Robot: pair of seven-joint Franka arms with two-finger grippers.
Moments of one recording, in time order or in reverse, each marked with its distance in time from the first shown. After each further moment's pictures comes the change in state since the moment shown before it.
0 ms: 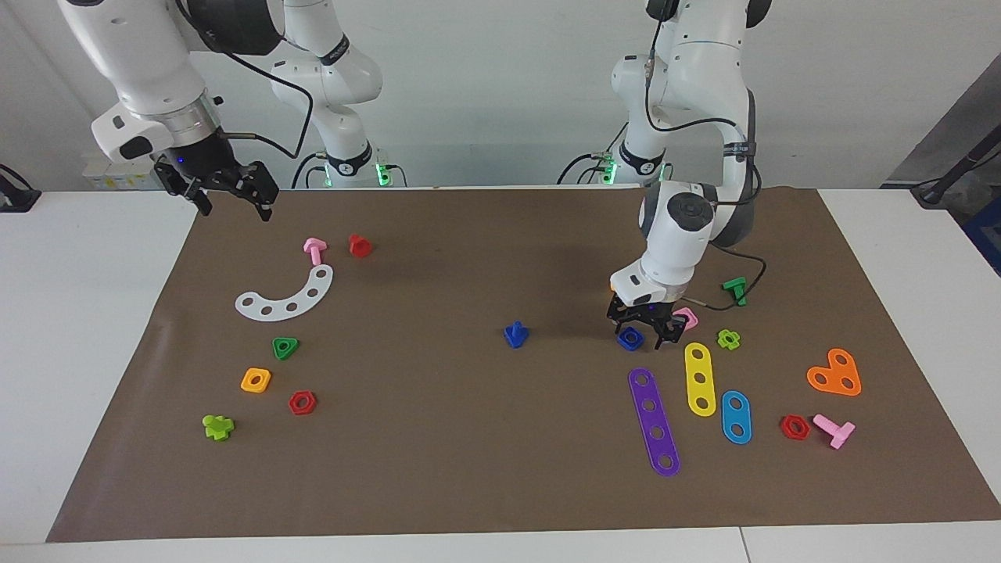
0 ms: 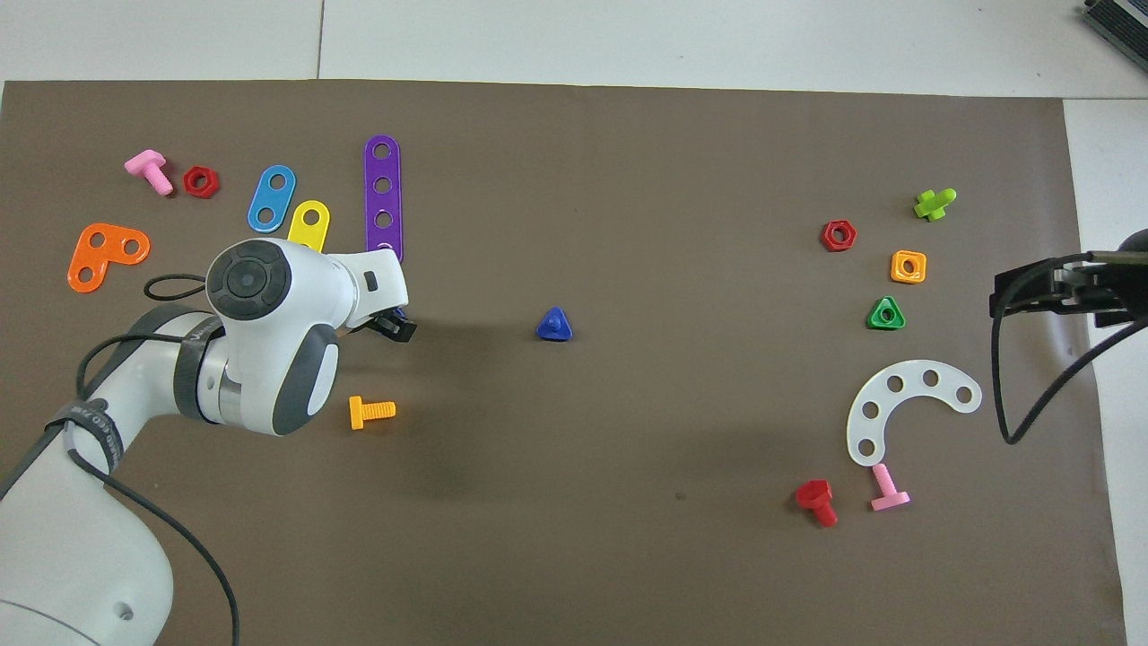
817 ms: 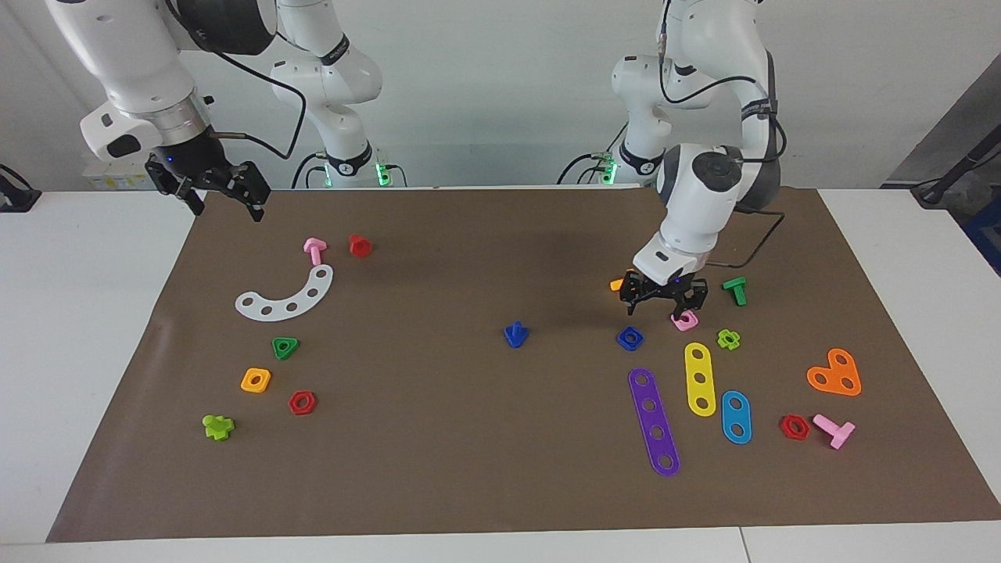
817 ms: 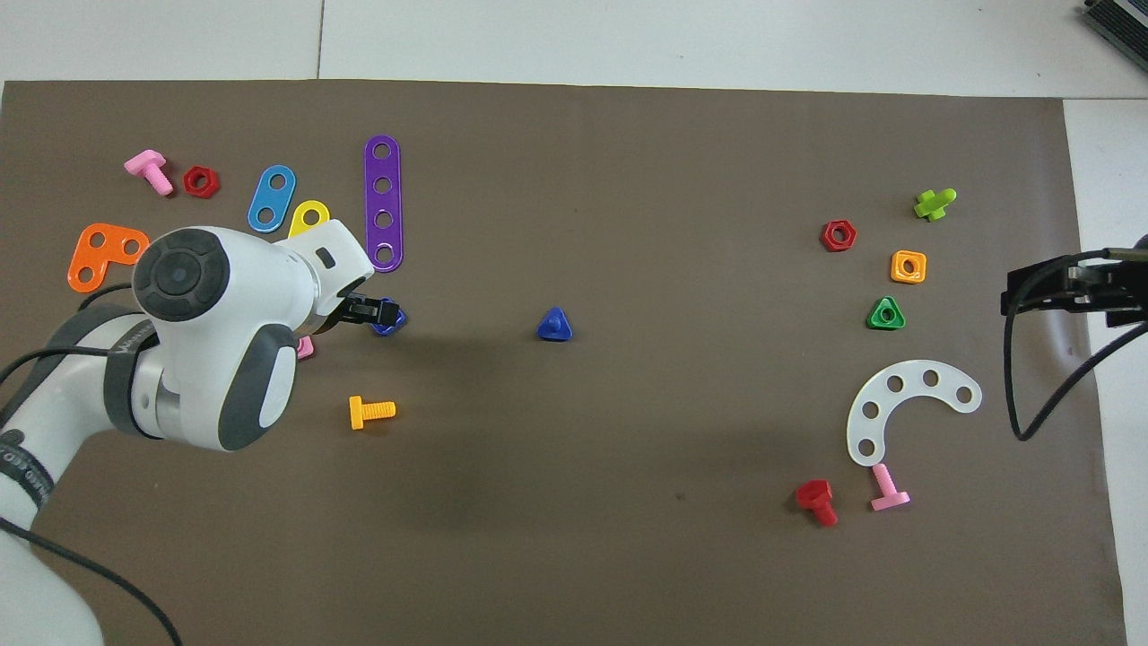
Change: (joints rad) left arm 0.017 -0.119 -0.010 -0.006 -0.001 -0.087 -0.327; right arm 0.000 0.001 -0.014 -0.003 0.000 0.002 -0.001
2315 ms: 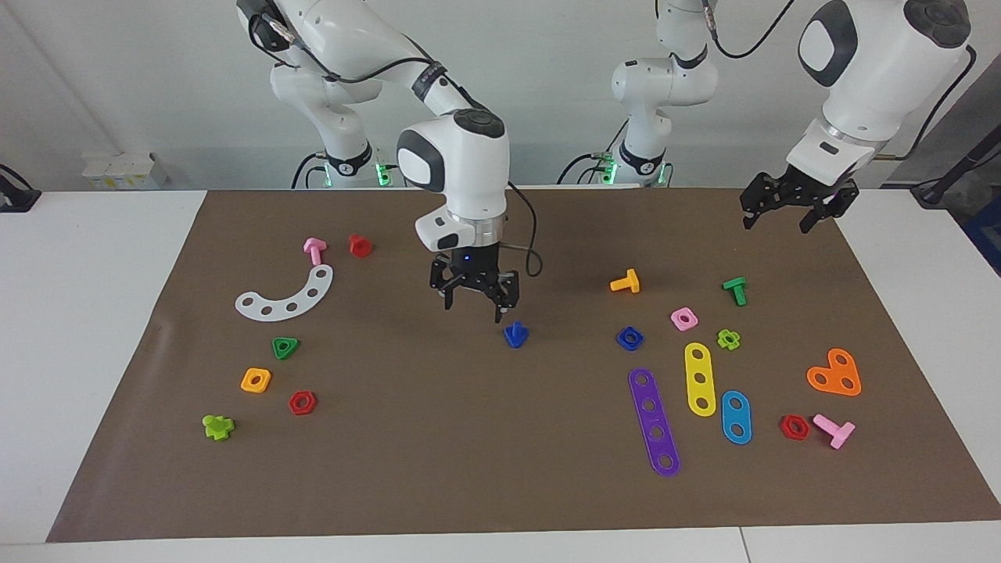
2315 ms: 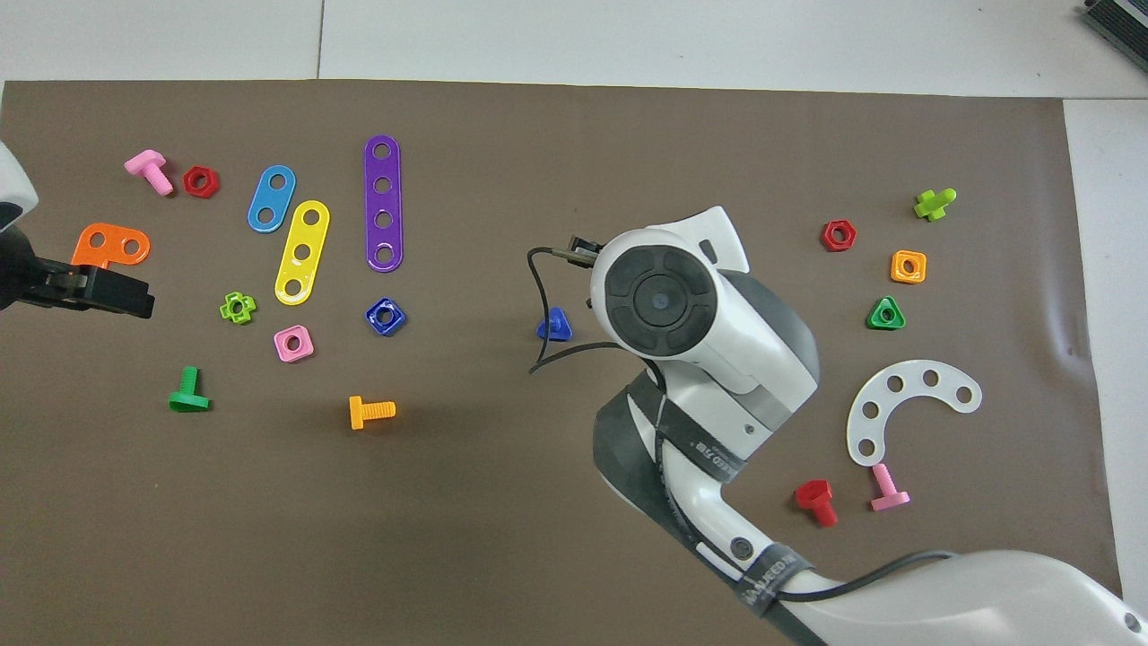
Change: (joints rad) left arm 0.245 -0.184 0.023 0.416 0.000 -0.751 0.190; right arm 0.013 0.356 0.570 -0.041 -0.403 0.575 0.983
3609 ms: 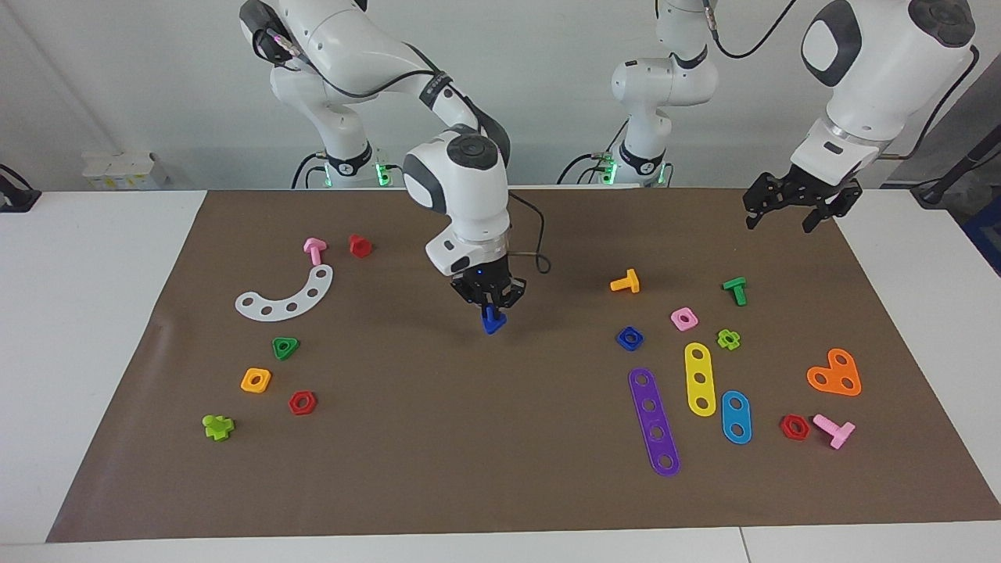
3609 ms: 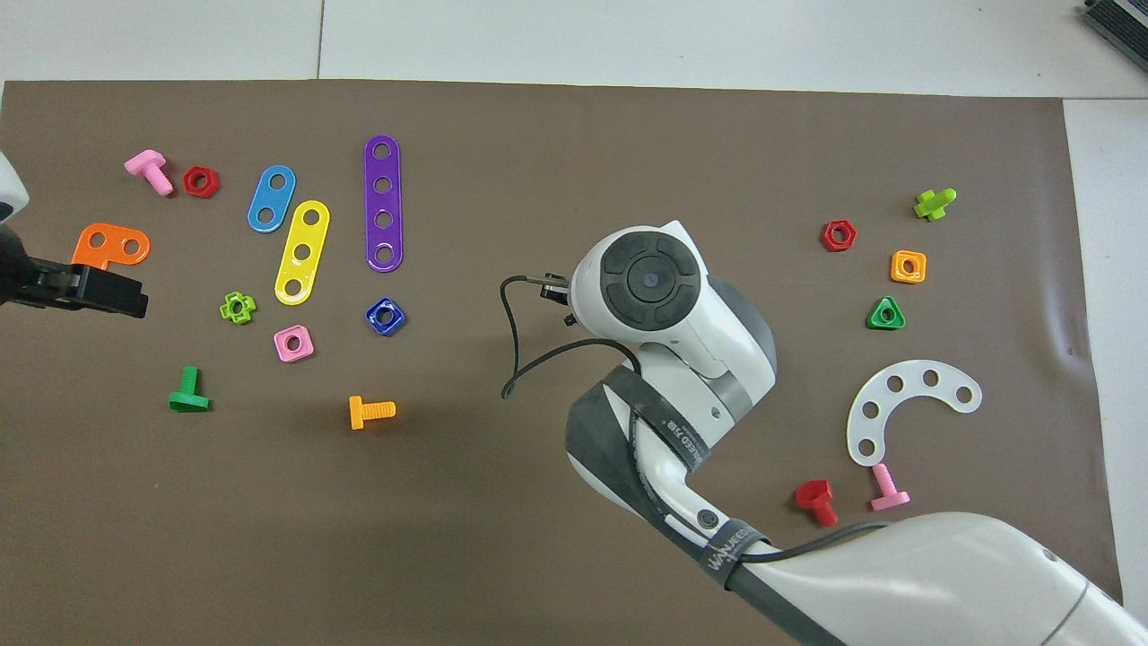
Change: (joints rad) left arm 0.001 0.000 0.014 0.001 0.000 0.000 0.000; right arm 0.039 0.141 0.058 0.001 0.113 0.064 -0.055
